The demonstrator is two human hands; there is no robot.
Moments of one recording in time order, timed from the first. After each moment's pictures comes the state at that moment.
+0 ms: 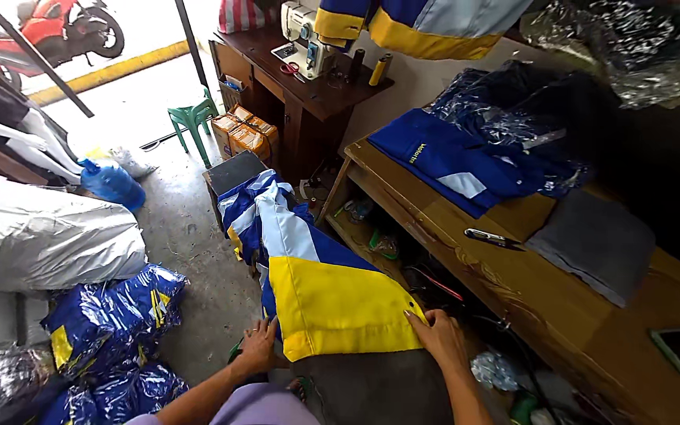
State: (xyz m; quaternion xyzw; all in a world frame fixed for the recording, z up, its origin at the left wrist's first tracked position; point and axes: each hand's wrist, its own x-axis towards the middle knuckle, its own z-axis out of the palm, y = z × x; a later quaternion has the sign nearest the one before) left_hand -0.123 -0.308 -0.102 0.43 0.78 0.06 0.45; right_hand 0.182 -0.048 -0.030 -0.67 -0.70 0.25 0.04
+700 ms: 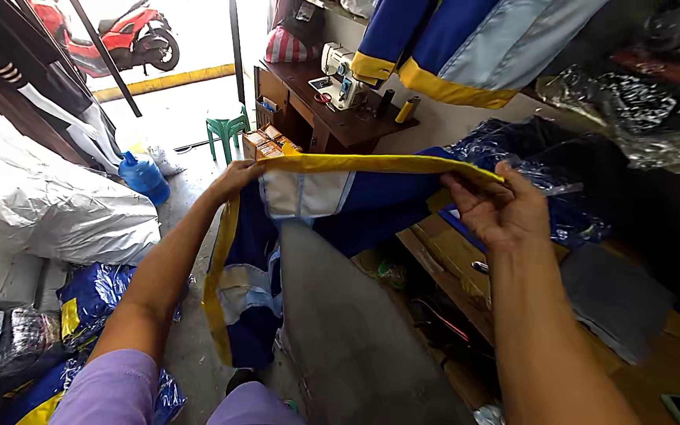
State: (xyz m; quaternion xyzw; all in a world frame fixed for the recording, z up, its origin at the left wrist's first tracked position) left_hand -0.346 -0.175 0.186 0.42 0.74 0.46 0.26; right_hand 0.034 0.054 0.235 -0.30 -0.40 0.72 0.48
